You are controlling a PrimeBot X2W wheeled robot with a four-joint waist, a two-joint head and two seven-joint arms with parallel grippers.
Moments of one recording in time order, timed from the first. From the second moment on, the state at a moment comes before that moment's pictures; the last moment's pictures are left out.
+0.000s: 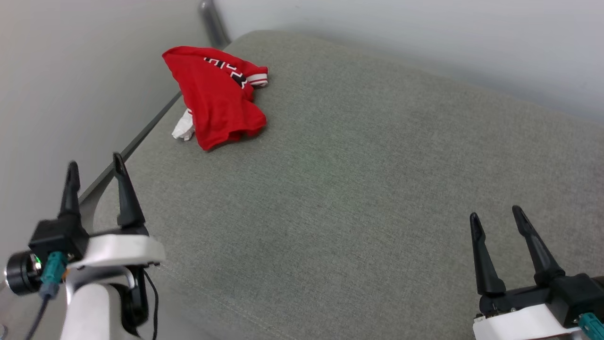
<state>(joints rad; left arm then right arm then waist) -0.18 0.08 0.12 0.09 -0.13 0.09 -0.26 0.07 -0.05 0.00 -0.07 0.01 0.13 -0.26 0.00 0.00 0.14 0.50</state>
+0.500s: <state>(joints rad) -0.75 0.31 0.27 0.31 -0.19 -0.07 -0.26 -0.04 -0.06 -0.04 -0.17 -0.11 0.13 -0.26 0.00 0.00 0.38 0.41</state>
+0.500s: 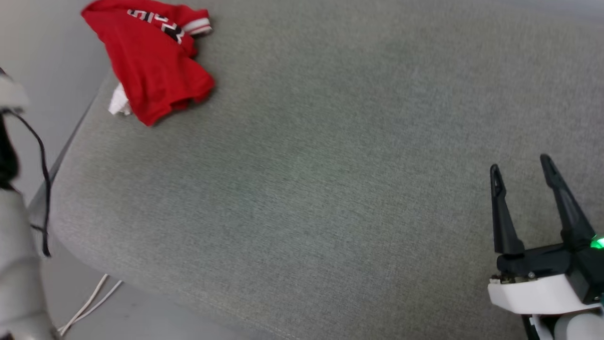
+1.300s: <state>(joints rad) -1.07 0.66 -0.12 0.72 -0.84 -0.13 0.58 -0.15 -0.14 -0.03 -0.45 -0.16 0.13 -0.26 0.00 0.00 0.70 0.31</state>
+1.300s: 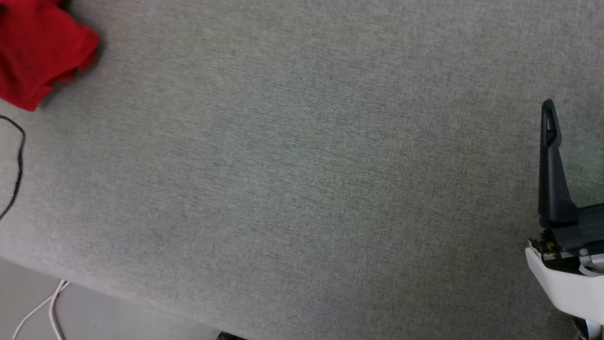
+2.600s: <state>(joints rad) -1.24 0.91 -0.63 0.43 -0.94 -0.13 0.58 -0.15 -0.06 0.03 -0.30 -0.10 0.13 -0.26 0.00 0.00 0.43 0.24</state>
